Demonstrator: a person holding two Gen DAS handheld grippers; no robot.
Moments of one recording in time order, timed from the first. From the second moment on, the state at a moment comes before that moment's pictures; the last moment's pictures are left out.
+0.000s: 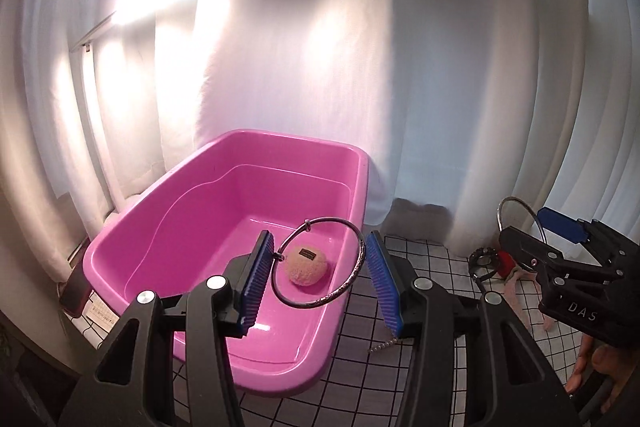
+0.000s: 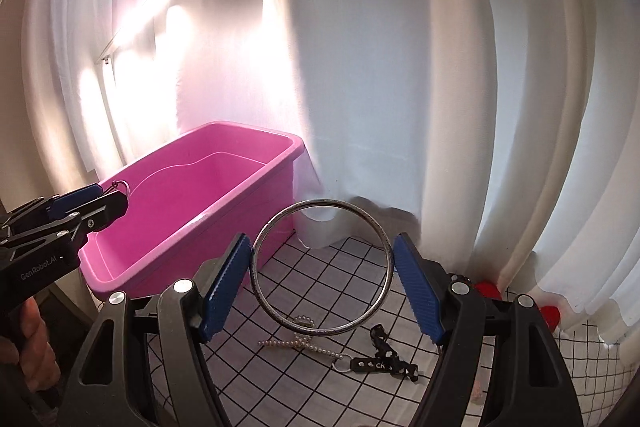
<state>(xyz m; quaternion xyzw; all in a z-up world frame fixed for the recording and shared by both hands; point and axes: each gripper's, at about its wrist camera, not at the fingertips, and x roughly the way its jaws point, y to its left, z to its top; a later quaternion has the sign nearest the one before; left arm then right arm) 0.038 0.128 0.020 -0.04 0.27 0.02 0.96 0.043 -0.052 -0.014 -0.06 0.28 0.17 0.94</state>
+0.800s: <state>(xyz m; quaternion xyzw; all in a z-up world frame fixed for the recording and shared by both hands) 0.094 0.251 -0.004 -0.13 0.35 0.11 0.92 0.147 0.096 -0.004 -0.09 0.32 0.29 0.90</state>
